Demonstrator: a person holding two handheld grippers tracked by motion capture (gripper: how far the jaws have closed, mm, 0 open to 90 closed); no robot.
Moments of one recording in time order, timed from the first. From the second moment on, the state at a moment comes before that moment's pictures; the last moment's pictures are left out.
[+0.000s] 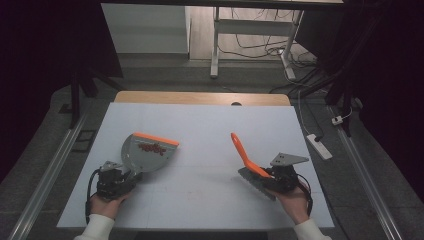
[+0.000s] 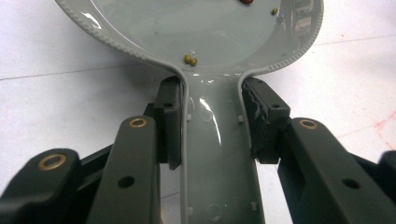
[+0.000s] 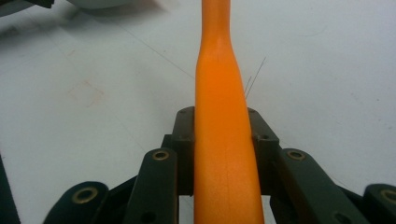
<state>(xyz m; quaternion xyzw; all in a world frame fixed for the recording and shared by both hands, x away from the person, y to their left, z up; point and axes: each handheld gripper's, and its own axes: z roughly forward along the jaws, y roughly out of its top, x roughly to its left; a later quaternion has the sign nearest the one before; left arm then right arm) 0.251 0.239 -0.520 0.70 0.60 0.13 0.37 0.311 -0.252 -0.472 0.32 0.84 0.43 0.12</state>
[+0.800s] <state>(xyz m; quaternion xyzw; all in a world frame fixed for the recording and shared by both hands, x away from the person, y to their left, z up) 0.255 0.227 -0.527 0.67 0.64 0.14 0.35 0.321 -0.255 -0.490 0.35 0.84 0.40 0.06</state>
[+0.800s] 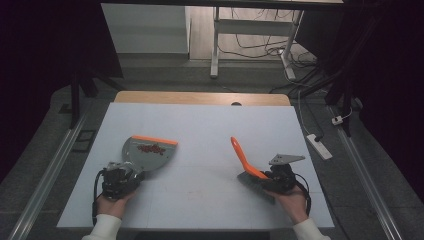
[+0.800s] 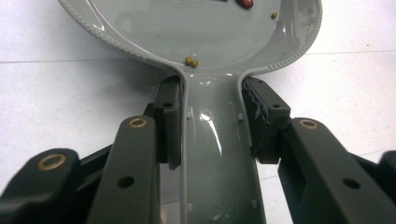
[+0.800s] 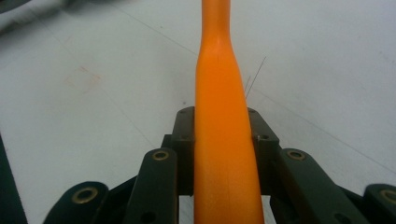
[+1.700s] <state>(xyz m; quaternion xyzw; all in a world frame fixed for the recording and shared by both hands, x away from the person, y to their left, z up) 0.254 0.221 -0.531 0.68 0.63 0.14 0.34 0.347 -0.271 -0.505 0.41 0.83 0.36 0.08</state>
